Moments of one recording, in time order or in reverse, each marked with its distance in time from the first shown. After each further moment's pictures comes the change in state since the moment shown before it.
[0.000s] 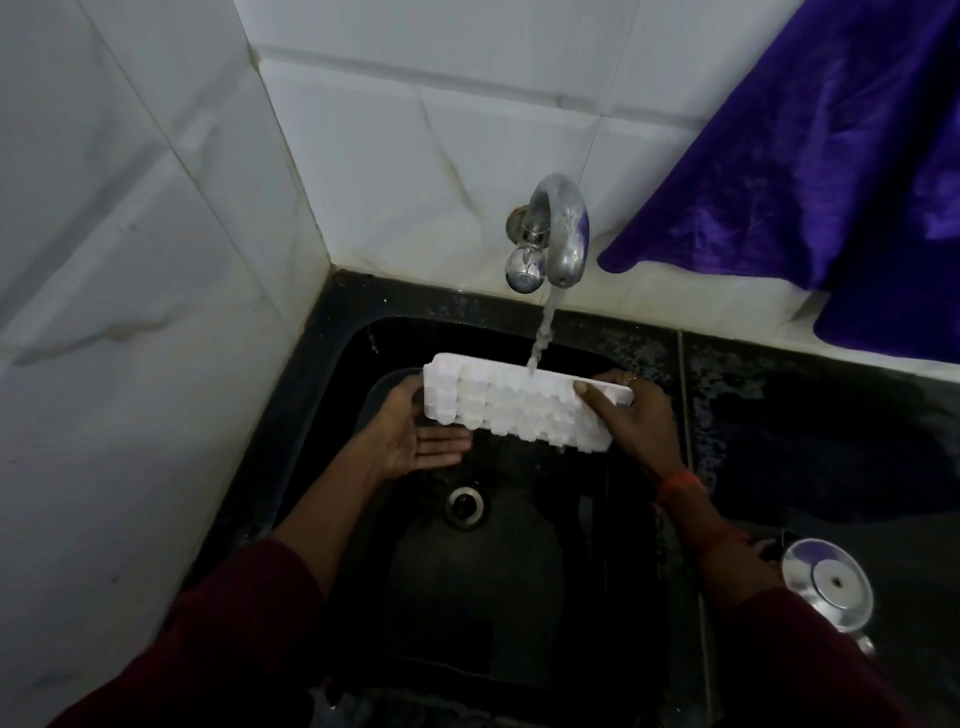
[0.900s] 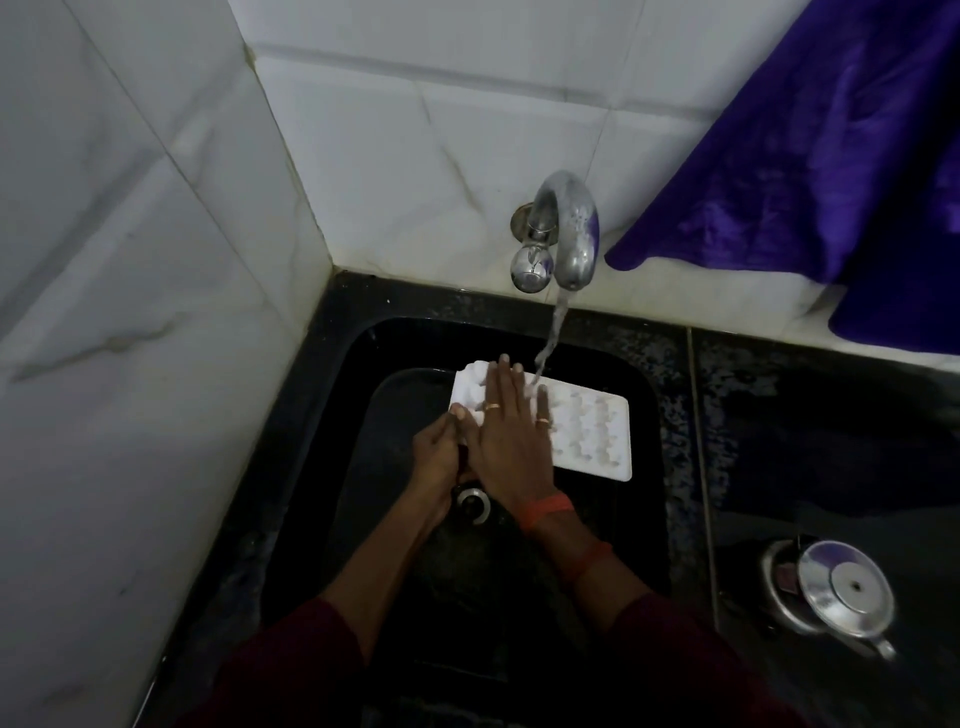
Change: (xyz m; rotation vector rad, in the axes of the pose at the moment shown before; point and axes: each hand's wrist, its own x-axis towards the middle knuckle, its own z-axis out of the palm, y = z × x) left_hand 0.007 -0.054 0.036 -0.108 0.157 0.374; right_hand -0.032 -0.027 0.143 -0.721 -0.184 -0.085
